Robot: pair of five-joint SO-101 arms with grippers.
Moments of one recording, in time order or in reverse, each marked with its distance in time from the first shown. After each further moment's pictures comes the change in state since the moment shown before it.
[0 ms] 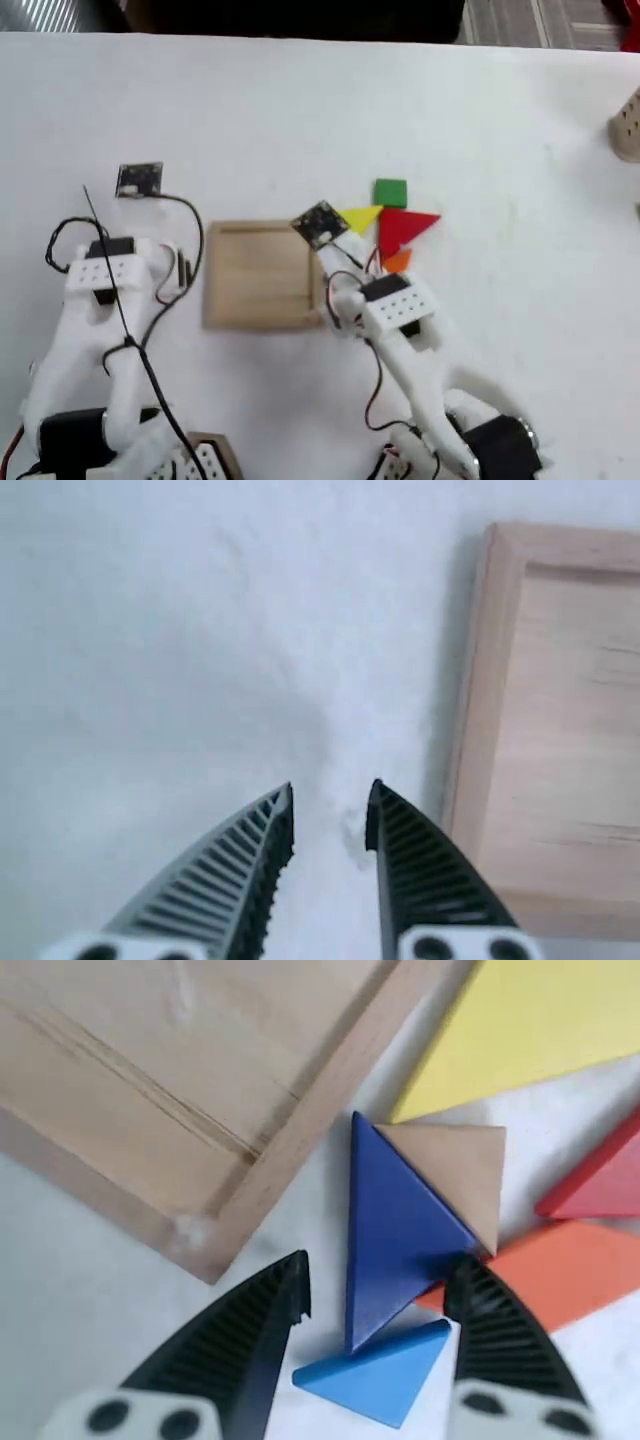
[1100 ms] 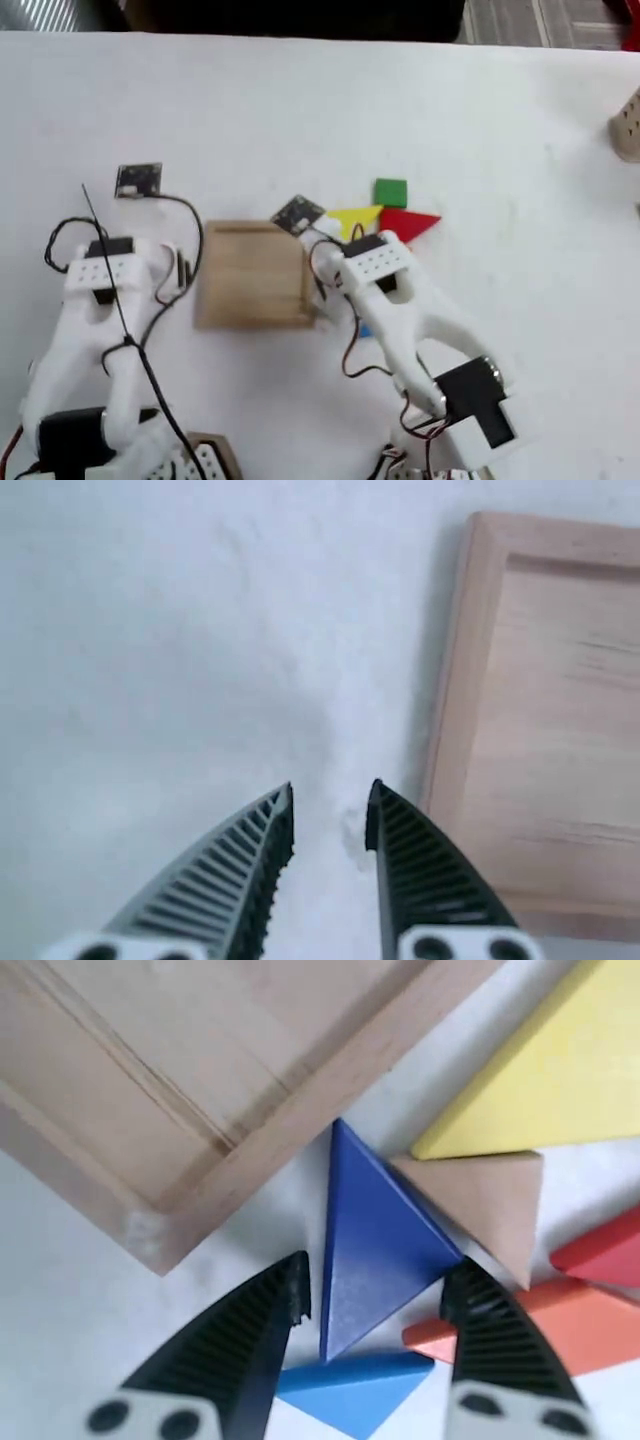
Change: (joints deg) left arm -0.2 0.4 0.0 0.0 0.1; right arm 0.2 16.8 -16.2 10.3 8.3
